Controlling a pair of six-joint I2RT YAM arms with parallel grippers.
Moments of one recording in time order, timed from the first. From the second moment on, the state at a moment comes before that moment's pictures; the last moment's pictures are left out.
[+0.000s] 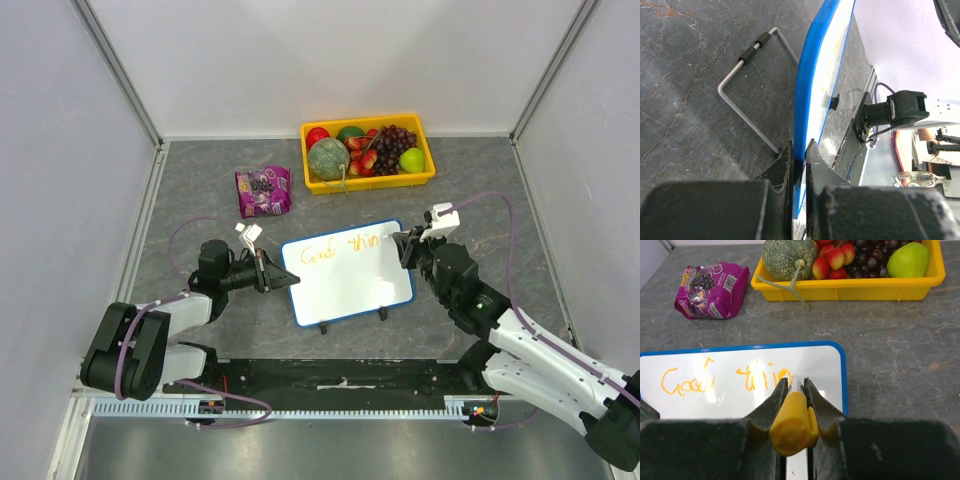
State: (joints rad) left arm -0.22 1.27 0.25 0.60 0.90 -0.63; right arm 0.72 0.78 0.51 0.08 0.38 0.29
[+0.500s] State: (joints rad) left arm -0.22 1.27 0.25 0.60 0.90 -0.63; right arm 0.68 0.85 0.53 0.12 0.40 0.28
